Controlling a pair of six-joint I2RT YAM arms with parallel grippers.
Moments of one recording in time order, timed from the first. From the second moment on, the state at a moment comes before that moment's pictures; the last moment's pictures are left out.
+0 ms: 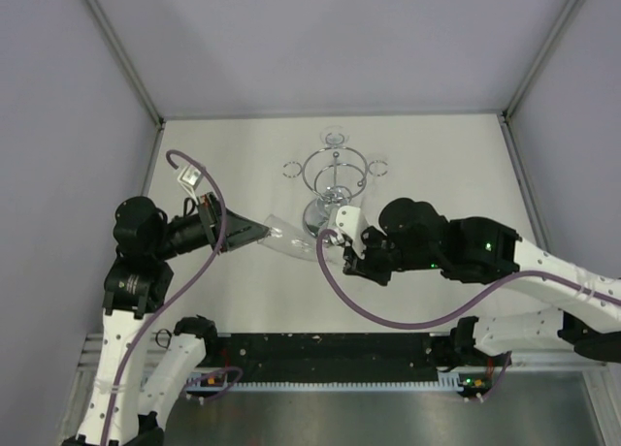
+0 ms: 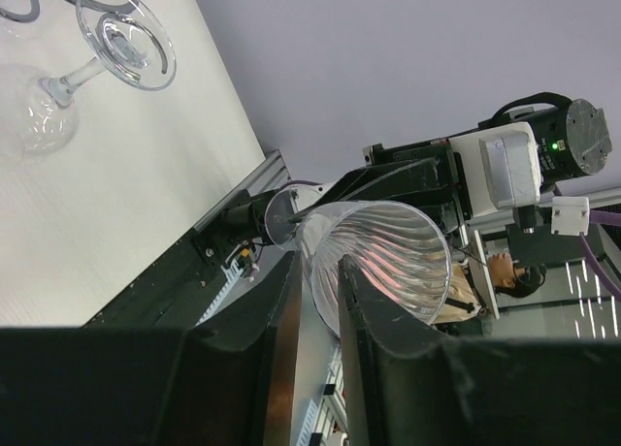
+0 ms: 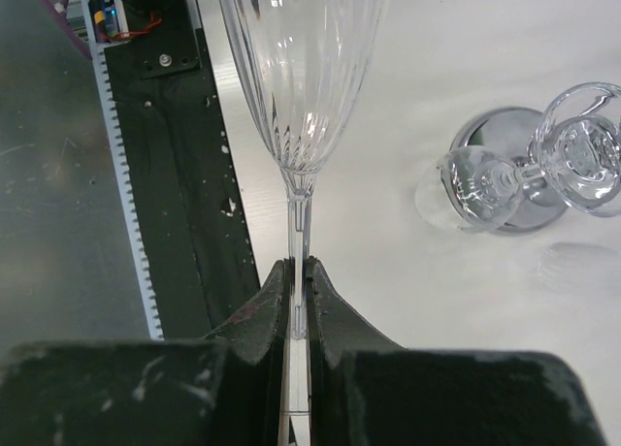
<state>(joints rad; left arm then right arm) -0.13 0.65 0.97 -0.43 1.00 -1.03 1.25 1.10 1.39 -0.91 -0.05 -0.10</state>
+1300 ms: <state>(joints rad) -0.13 0.75 1.08 -0.83 0.83 -0.61 1.25 0.98 1.51 -0.97 0.22 -0.12</state>
